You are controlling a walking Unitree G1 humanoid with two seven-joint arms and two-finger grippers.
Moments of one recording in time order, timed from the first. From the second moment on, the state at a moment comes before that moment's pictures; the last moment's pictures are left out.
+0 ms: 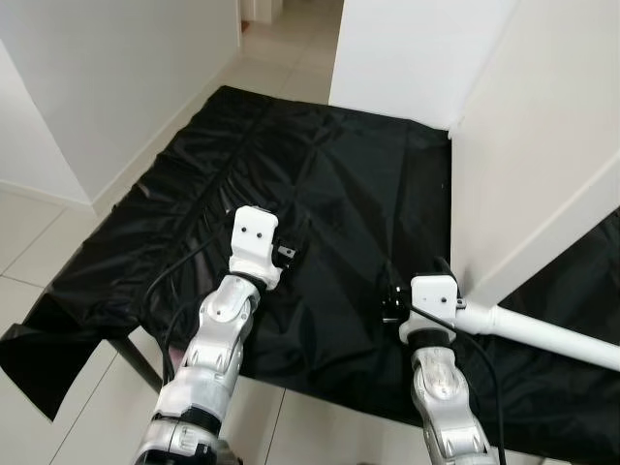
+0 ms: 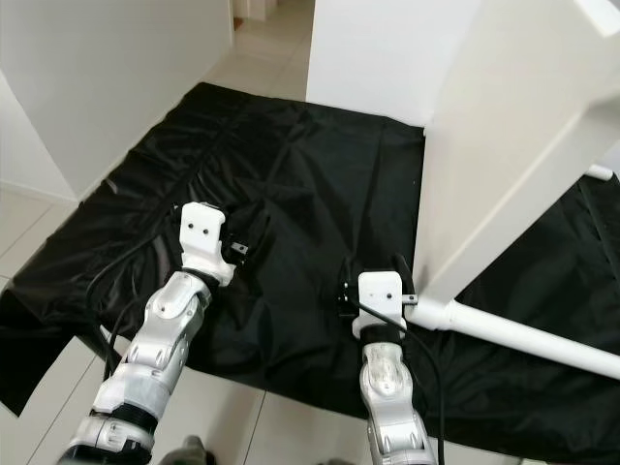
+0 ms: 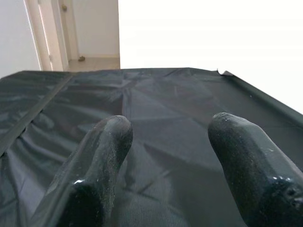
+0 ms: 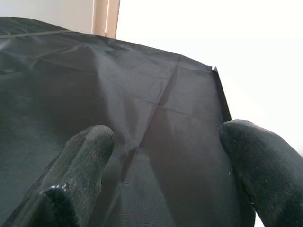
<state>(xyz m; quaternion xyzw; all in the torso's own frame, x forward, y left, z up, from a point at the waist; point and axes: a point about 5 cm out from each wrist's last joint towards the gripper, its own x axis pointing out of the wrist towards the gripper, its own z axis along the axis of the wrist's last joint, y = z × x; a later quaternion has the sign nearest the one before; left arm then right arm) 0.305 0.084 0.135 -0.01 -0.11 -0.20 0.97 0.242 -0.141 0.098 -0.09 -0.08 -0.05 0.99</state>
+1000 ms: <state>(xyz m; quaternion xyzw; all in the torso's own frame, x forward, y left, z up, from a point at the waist) 0.299 0.085 0.139 -0.01 -0.11 -0.20 0.97 0.238 -0.133 0.105 -0.09 -0.10 -0.02 0.99</state>
